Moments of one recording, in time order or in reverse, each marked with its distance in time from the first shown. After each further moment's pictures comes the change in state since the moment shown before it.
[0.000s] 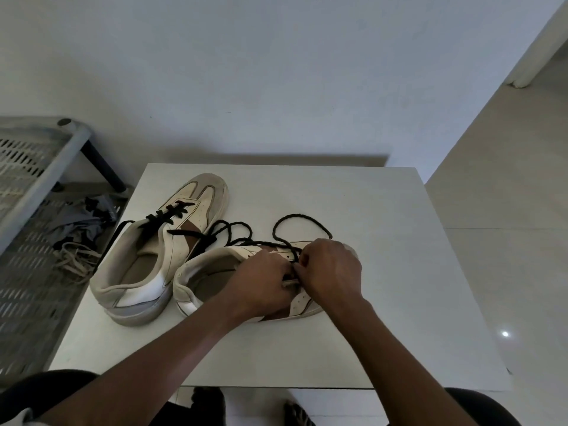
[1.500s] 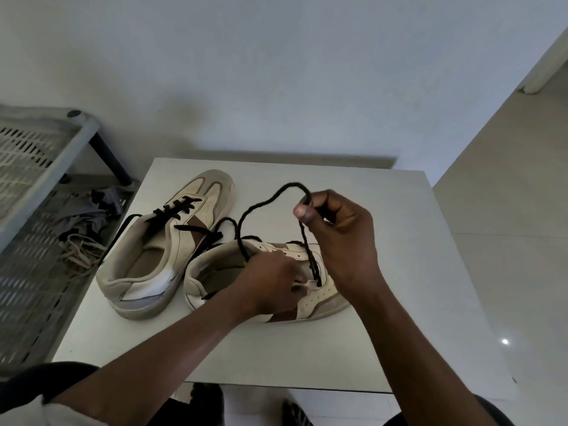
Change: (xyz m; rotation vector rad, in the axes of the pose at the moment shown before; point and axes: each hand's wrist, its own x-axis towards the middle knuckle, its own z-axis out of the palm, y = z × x) left_hand 0.001 -0.001 0.001 0.107 0.014 0.157; right_hand -0.006 -0.020 -0.048 1.118 0.229 -0.275
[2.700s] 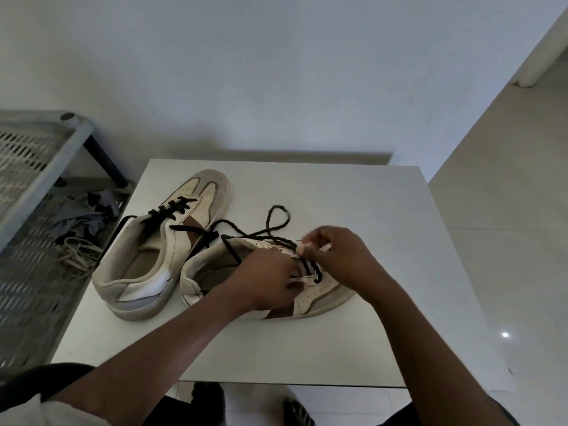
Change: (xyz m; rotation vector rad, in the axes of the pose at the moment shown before) left_hand 0.004 -0.001 -0.003 0.082 -0.064 0.005; right_hand 0.004 0.043 -0.028 -0.567 -0.333 0.410
